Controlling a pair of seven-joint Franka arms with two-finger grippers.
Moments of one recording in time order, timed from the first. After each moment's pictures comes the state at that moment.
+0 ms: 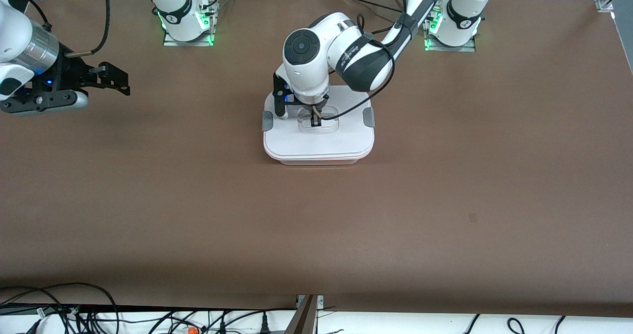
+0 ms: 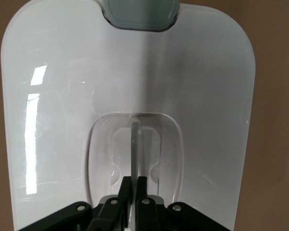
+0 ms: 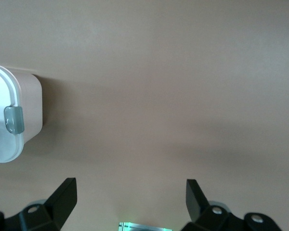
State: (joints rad) left arm -0.78 0.62 -0.06 -1.33 0.00 1.85 0.63; right arm 0.17 0.04 -0.05 -1.58 0.02 1.52 -0.02
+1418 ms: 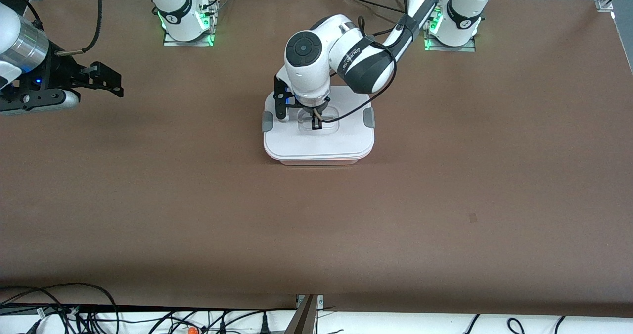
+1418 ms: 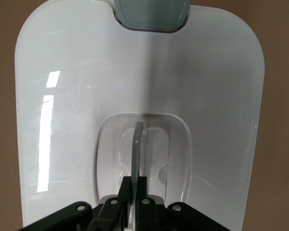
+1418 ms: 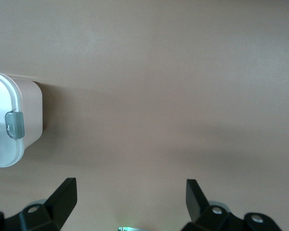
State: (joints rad) left arm -0.78 0.63 -0.05 -1.32 0.00 1.86 0.63; right arm 0.16 0.04 -0.05 -1.55 0.02 1.52 -0.02
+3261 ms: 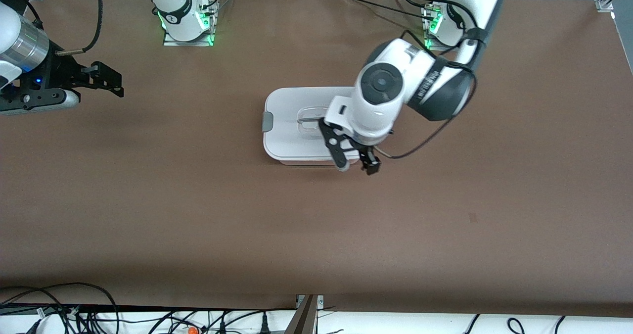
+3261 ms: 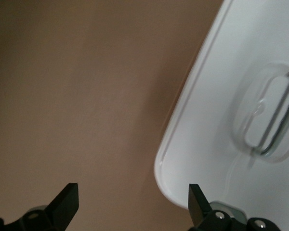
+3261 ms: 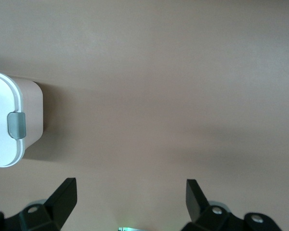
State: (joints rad) left arm -0.52 0.60 -0.03 -1.25 0.00 1.81 0.55; right arm 0.16 0.04 -0.04 -1.55 0.02 1.52 -0.02
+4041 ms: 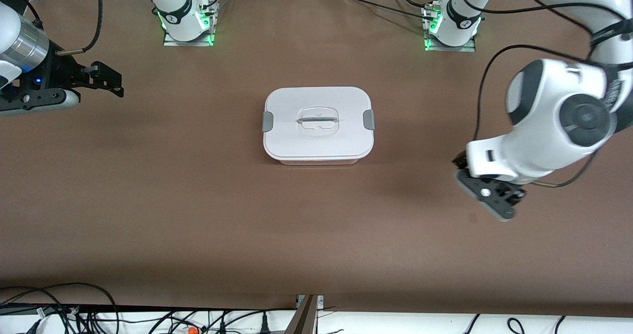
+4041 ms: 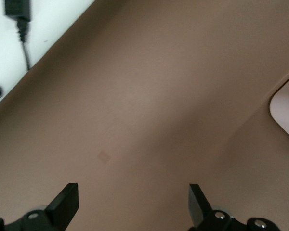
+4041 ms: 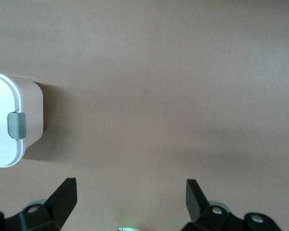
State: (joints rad) left arm -0.19 0.48 0.02 -1.24 0.02 1.77 0.55; right arm 0.16 0.04 -0.04 -1.55 0.02 1.52 -0.02
